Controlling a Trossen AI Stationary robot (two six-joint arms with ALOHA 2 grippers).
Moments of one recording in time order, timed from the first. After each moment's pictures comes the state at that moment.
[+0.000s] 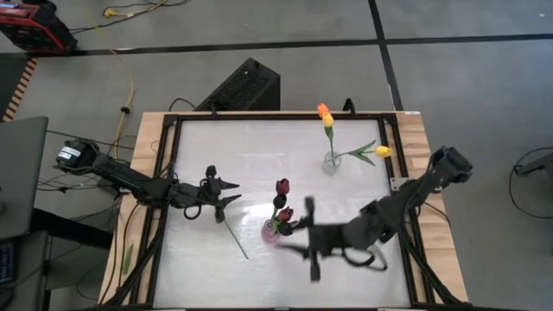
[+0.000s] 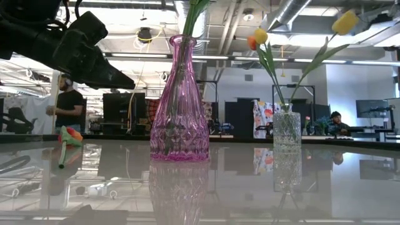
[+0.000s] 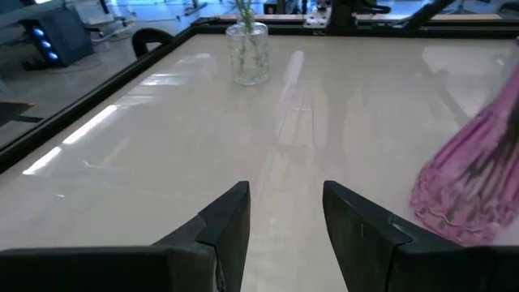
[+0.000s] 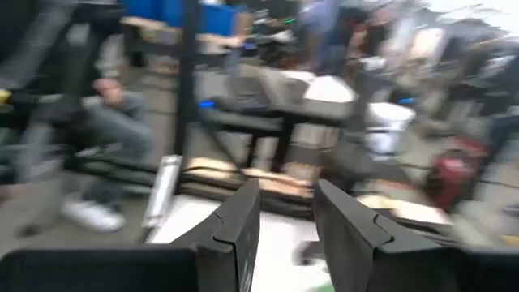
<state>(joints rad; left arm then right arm) -0.26 1.06 0.21 0.54 -0.53 -0.12 0.59 1.58 1.44 0.04 0.56 -0.13</state>
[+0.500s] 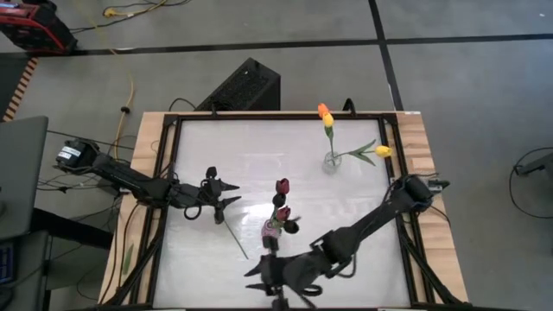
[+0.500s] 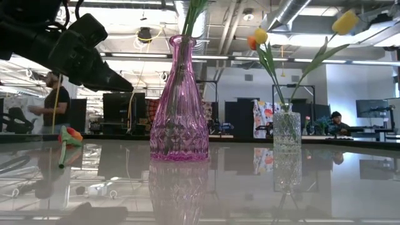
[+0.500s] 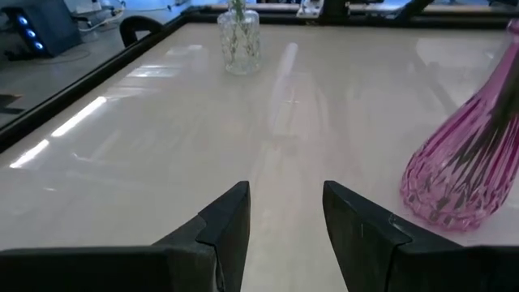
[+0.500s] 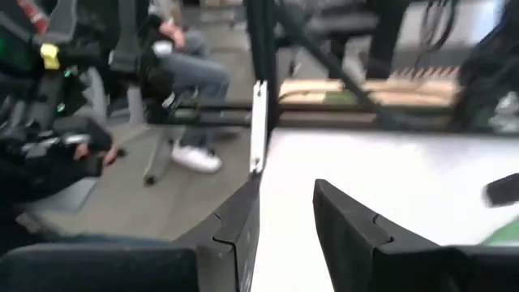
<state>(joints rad) -0.26 1.06 0.21 0.51 -0.50 -0.14 0.58 2.02 1.85 -0.20 0.32 0.27</state>
